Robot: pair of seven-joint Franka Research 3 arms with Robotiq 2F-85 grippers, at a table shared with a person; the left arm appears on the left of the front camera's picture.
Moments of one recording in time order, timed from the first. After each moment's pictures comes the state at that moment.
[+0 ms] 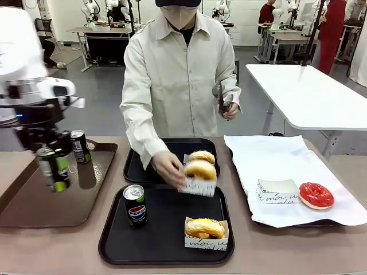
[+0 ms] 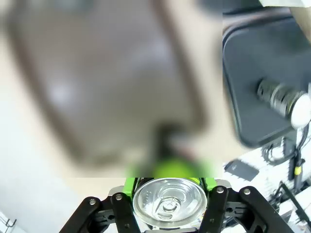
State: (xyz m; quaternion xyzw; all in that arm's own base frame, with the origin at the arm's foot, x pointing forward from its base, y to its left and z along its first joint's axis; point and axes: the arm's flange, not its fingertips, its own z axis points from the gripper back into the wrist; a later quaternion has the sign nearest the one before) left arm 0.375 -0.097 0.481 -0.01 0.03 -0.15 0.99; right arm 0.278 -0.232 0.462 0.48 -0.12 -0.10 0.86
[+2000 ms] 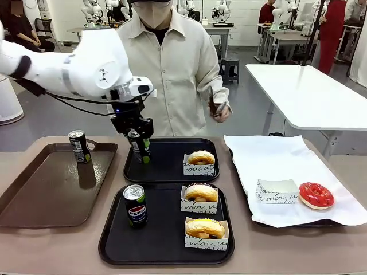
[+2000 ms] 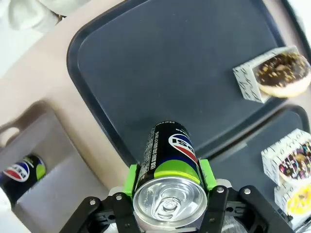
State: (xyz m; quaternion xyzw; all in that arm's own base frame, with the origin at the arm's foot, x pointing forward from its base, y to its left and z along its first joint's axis) left arm 0.532 -0.275 0.422 -0.05 -0.07 -0.21 0.97; right arm 0.278 -0.232 0.462 0.48 -0.12 -0.10 0.86
